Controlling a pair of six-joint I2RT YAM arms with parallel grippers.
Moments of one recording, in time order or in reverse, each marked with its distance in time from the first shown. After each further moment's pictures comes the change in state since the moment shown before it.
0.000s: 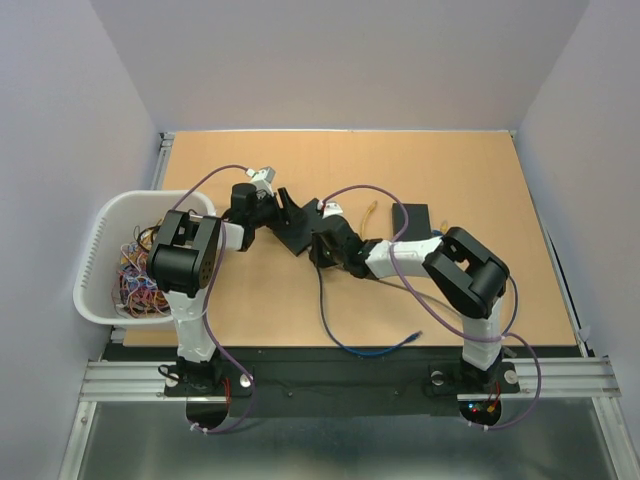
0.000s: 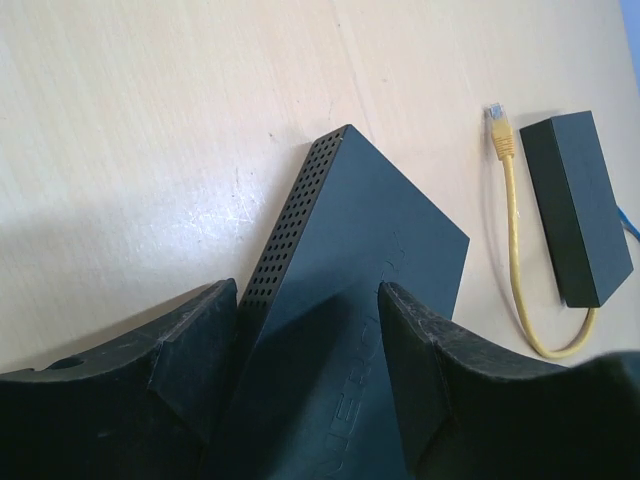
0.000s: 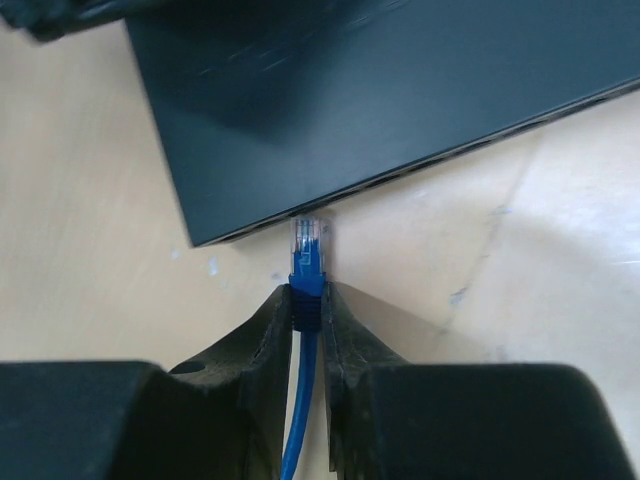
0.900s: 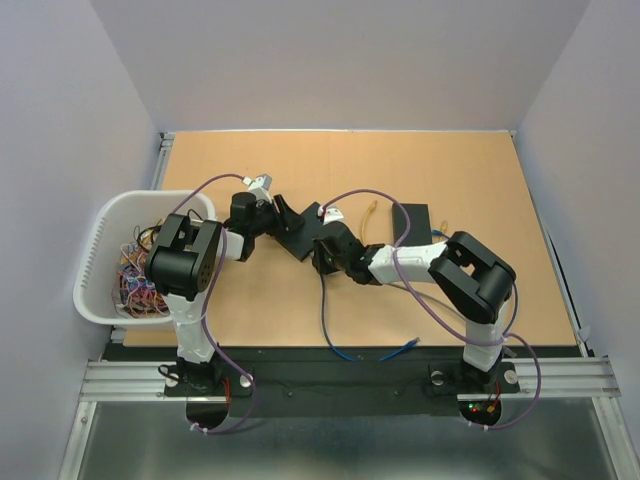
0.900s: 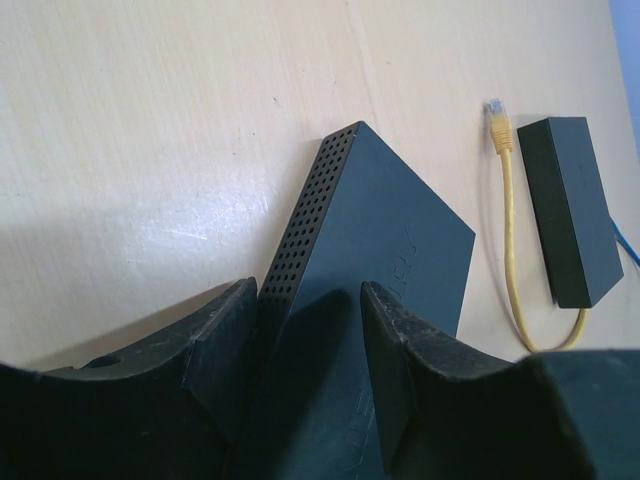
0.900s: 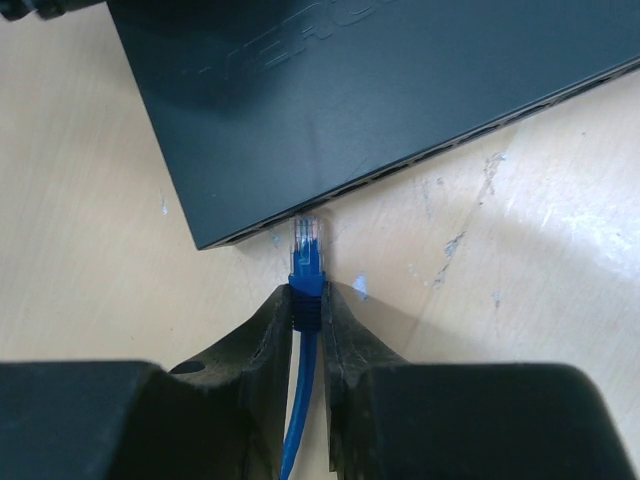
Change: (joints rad) left arm -0.013 -0.028 -0.101 0.095 -0.048 -0.063; right arm 0.038 -0.049 -0.055 -0.016 0.063 -0.020
